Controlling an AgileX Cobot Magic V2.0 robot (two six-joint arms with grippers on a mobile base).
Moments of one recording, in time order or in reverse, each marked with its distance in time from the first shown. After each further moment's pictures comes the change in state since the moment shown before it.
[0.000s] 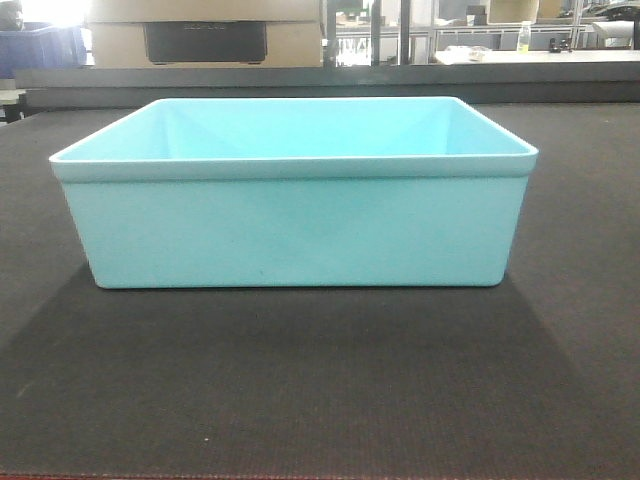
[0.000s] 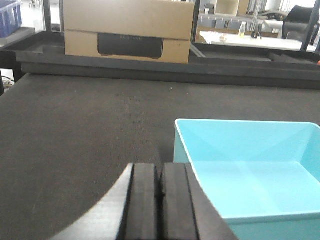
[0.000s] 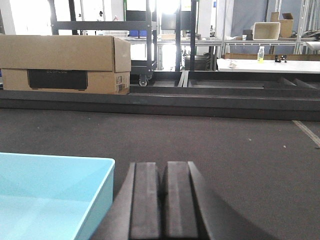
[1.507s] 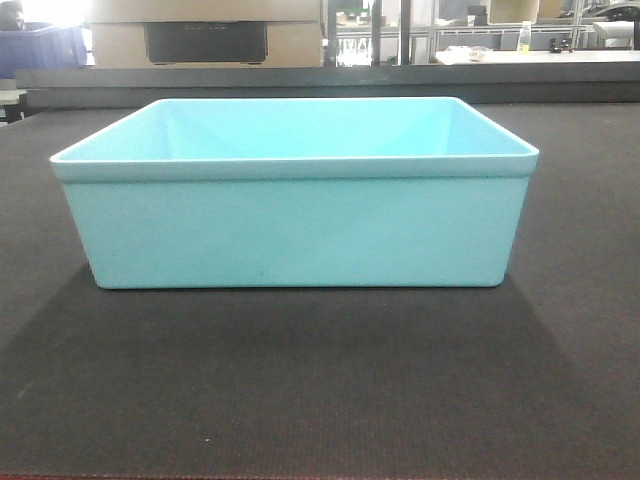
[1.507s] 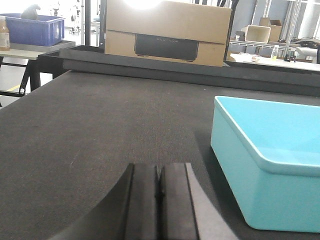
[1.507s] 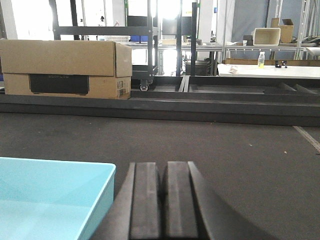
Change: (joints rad) left arm 0.151 -0.335 0.433 -0.111 -0.191 0.101; right arm 0.000 -0.003 0.002 -0.002 -0.018 -0.003
